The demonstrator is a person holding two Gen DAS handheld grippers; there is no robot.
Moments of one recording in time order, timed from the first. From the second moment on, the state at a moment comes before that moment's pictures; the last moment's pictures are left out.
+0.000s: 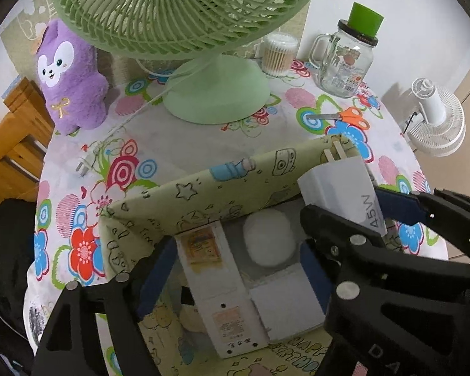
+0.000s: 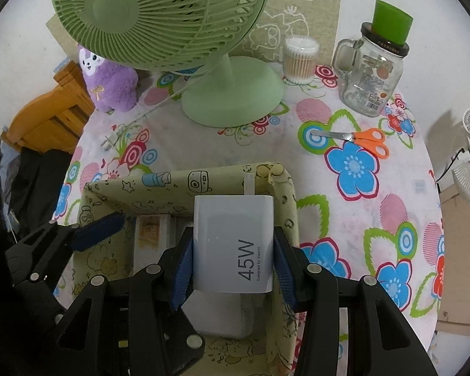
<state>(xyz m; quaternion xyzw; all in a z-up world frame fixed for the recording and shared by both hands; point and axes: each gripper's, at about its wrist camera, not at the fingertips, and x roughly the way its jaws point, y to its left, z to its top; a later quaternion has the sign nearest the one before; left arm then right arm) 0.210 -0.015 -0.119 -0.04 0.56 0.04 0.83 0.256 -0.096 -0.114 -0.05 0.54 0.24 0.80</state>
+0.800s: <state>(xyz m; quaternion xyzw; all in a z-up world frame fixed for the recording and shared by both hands) 0.191 -0.009 -0.114 -0.03 0.57 0.05 0.82 0.245 -0.086 -0.119 -0.04 0.55 0.26 0.79</state>
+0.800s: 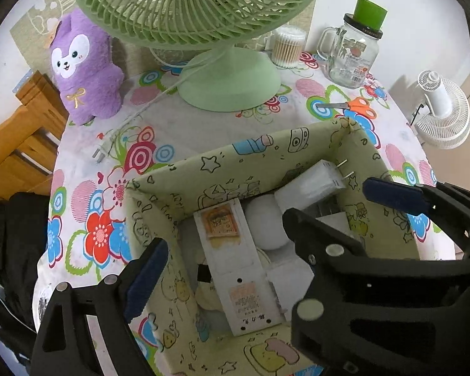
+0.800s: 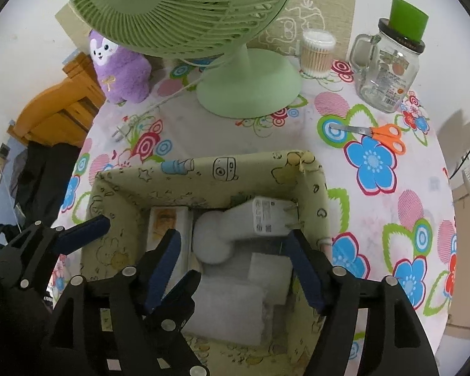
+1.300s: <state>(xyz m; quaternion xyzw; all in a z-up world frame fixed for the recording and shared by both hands) 0.157 -0.013 -0.090 -0.03 0.55 0.05 0.83 0.210 -0.105 -0.095 -0.04 0.54 0.24 0.81</state>
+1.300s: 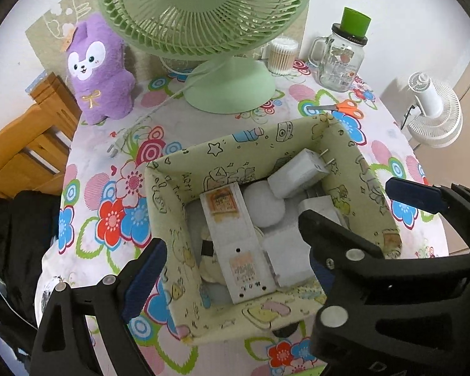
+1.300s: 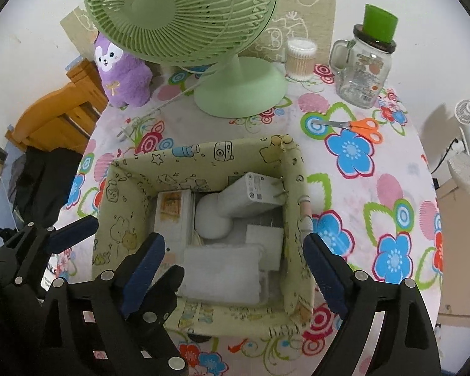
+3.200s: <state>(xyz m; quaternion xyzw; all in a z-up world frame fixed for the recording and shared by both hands) 0.042 -0.025 -0.052 -0.03 0.52 0.03 0.85 0.079 -0.135 -0.046 -0.05 0.47 0.21 0.85</state>
